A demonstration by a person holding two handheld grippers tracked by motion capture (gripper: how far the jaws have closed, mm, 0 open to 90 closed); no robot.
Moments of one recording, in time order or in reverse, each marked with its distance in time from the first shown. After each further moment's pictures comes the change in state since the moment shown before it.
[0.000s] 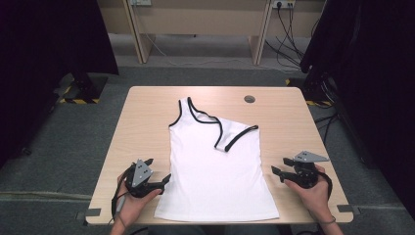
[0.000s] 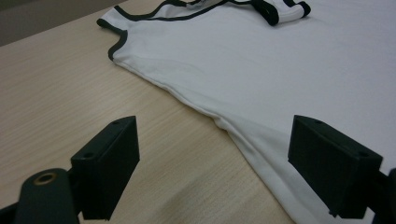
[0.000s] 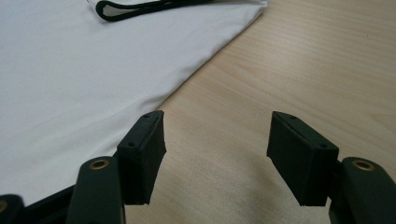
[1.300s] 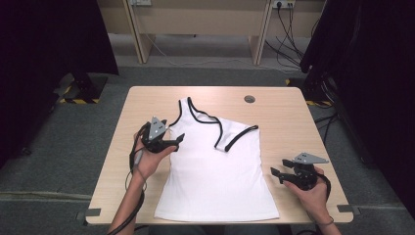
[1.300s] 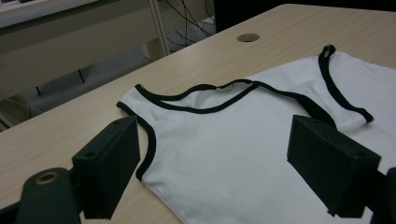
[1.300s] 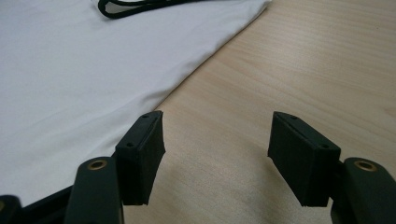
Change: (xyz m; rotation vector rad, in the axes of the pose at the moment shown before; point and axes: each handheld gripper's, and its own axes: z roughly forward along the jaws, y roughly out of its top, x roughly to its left) left arm 0.047 0.103 0.082 -0.074 0.010 0.008; right arm -0.001 -0.005 0.003 -0.008 0.020 0.010
